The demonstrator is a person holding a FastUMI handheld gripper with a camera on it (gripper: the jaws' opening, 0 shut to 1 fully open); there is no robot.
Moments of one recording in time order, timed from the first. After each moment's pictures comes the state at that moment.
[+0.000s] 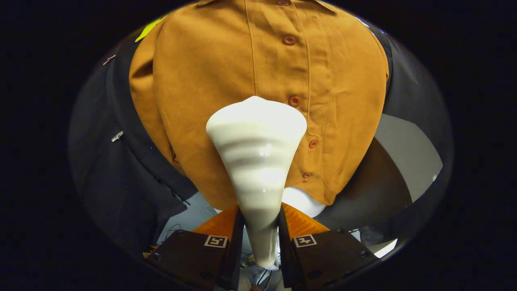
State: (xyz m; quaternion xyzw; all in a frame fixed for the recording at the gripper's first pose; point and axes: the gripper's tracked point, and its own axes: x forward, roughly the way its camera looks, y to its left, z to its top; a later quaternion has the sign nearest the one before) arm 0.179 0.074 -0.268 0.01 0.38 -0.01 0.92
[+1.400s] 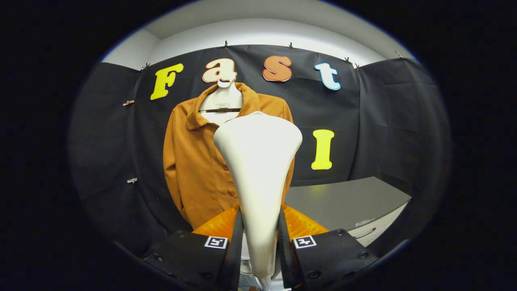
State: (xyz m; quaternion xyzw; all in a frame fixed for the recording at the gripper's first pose) arm 0.086 -0.064 -0.053 0.01 0.11 -0.01 0.99
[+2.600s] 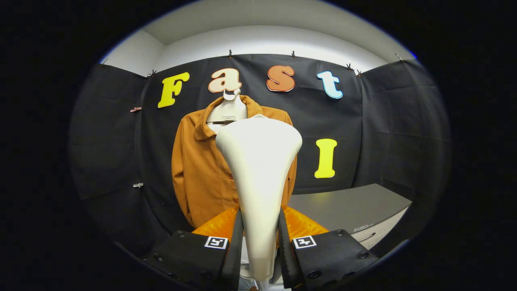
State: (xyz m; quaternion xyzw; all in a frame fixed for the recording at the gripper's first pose) arm 0.074 -0.063 -0.038 0.01 0.08 0.01 1.00
